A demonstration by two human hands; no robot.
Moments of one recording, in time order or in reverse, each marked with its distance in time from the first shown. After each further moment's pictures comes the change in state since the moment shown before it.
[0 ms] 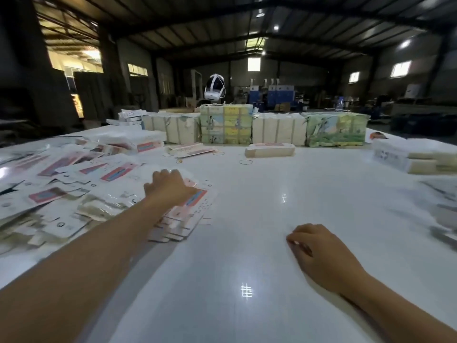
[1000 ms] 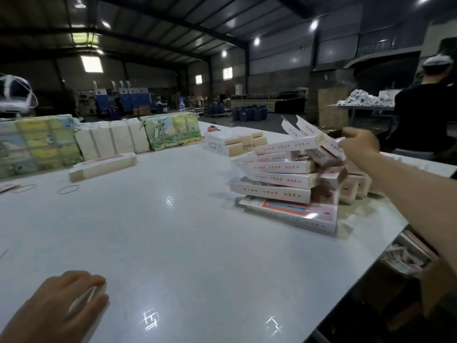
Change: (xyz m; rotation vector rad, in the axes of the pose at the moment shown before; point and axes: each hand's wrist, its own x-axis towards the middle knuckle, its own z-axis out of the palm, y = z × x) left_hand -0.109 0.090 0.104 -0.365 0.183 1.006; right_hand -0.124 0.307 -0.284 0.060 0.843 1.077
